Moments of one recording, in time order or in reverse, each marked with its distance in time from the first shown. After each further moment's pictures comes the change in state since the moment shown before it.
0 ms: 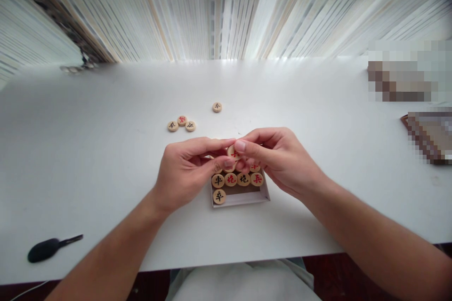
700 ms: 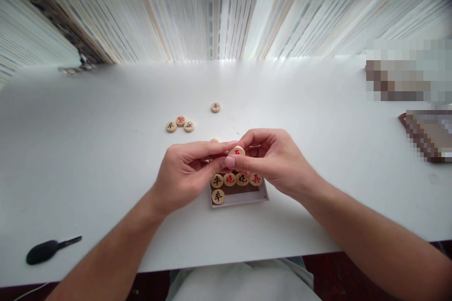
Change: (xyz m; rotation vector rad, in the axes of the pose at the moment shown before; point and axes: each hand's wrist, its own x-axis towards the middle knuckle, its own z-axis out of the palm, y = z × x) left_hand 0.000 0.001 0.000 0.062 -0.072 0.061; right_hand -0.003 0.001 0.000 -0.124 0.045 0.040
